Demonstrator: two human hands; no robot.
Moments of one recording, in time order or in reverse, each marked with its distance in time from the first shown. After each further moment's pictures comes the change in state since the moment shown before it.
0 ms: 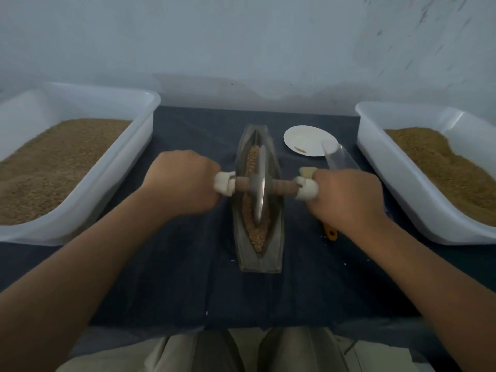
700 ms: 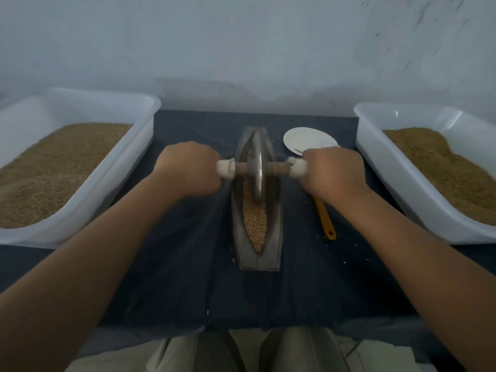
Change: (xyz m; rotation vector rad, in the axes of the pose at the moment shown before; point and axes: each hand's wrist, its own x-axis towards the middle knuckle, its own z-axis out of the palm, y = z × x) left_hand 0.037 -0.001 0.000 -0.118 -0.140 -0.125; right_hand 0.051 -0.002 0.001 -0.041 -0.090 0.035
